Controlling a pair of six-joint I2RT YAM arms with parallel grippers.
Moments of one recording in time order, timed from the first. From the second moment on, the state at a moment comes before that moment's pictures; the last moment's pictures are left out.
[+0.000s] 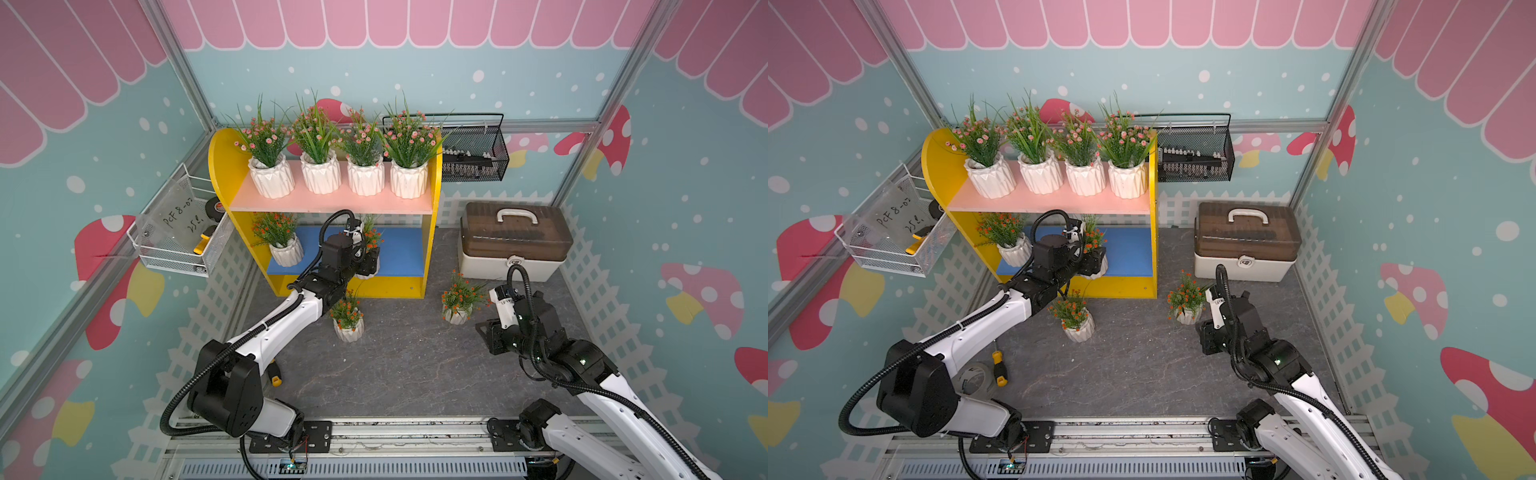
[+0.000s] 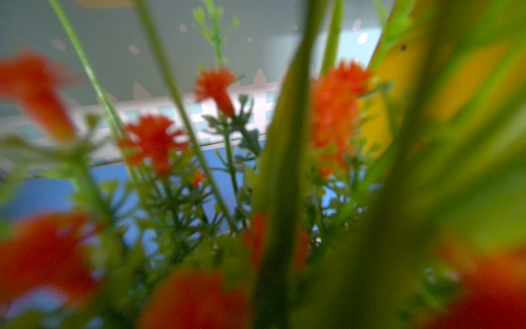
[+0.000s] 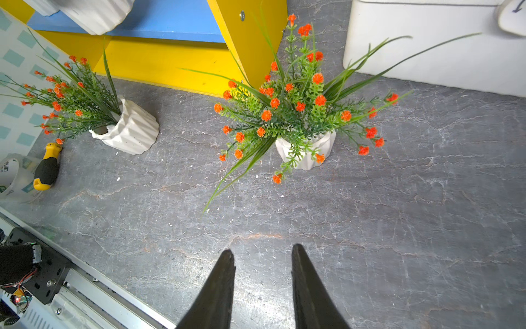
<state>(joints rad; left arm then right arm) -0.39 1.47 1.11 -0.03 -0.11 -0.10 0.54 0.72 0.83 -0.83 -0.01 0.31</state>
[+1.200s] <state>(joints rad) -0.18 1.62 1.24 -0.06 -0.29 -0.16 0.54 0.70 0.81 -0.84 -0.01 0.33</state>
